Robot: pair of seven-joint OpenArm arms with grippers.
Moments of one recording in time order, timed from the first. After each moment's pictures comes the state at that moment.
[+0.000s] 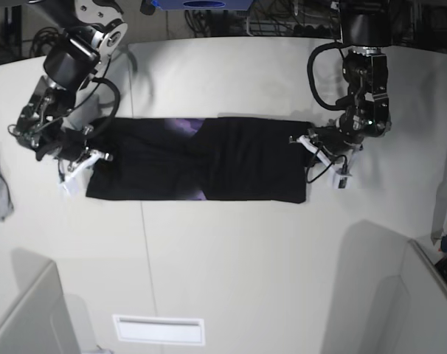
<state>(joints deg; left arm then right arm) 3.8 -12.7 -5.1 81.6 -30.8 -15.2 47.2 12.3 4.2 39.3 67.6 27.8 33.5 -74.8</state>
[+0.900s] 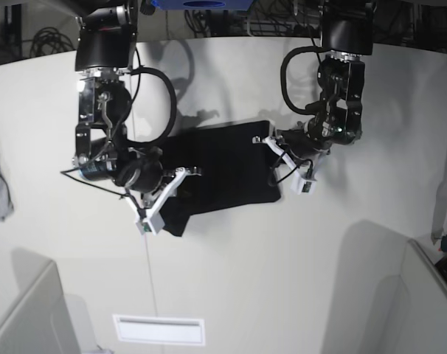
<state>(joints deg) 1.0 -8.8 1.8 82.1 -30.9 -11.4 49.7 7.4 -0.1 -1.6 97.1 27.2 8.4 -71.9</state>
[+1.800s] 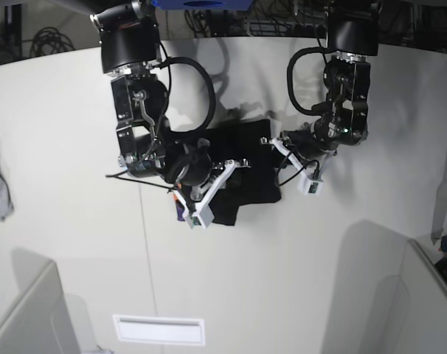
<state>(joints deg) 1.1 -10.4 1.7 82.1 -31.3 -11.4 49.5 7.4 -4.9 -12.7 94.3 27.6 0.1 -68.5</state>
